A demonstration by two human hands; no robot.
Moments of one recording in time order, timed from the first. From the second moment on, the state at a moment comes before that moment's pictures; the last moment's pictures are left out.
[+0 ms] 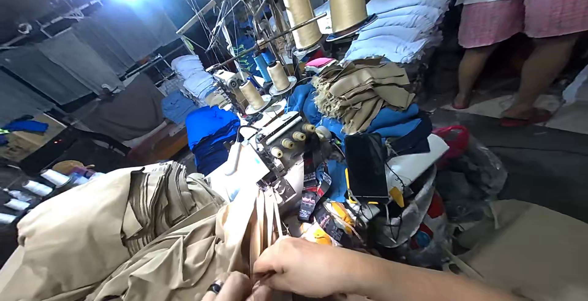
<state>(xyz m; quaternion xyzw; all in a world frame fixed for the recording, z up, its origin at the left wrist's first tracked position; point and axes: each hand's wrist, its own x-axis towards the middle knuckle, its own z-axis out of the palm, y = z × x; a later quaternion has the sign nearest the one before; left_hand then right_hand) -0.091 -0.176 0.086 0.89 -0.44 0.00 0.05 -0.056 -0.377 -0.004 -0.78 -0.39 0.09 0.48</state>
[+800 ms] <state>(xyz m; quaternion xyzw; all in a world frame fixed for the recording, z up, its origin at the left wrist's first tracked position) -0.013 -0.101 0.078 0.78 -0.50 -0.04 0.38 -0.004 -0.382 -0.042 -0.80 -0.32 -0.15 0.49</state>
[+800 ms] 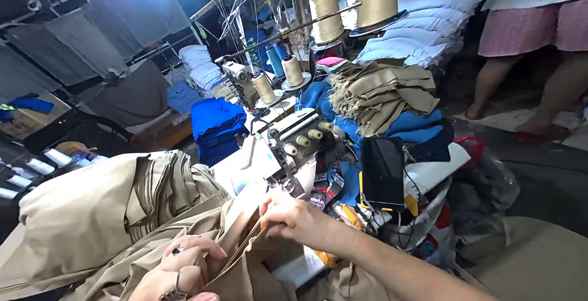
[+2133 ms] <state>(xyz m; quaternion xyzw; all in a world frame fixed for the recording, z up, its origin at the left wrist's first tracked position) 0.153 -0.143 0.031 0.74 -0.47 -0.23 0.43 -0.107 -0.412 -0.109 -0.63 -0.22 -0.10 0.74</state>
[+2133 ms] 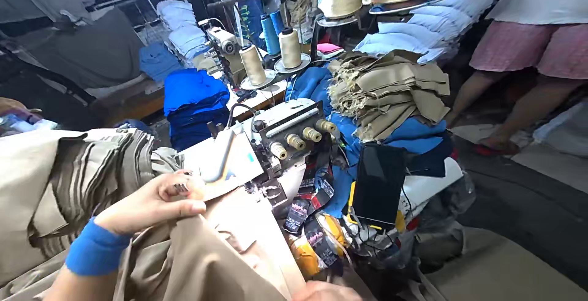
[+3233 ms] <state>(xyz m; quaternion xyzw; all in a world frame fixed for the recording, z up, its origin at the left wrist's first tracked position) 0.099 -0.182 0.103 0.82 -0.55 -0.12 0.12 0.007 -0.407 -0.135 -0.66 -0.27 -0.20 0.67</state>
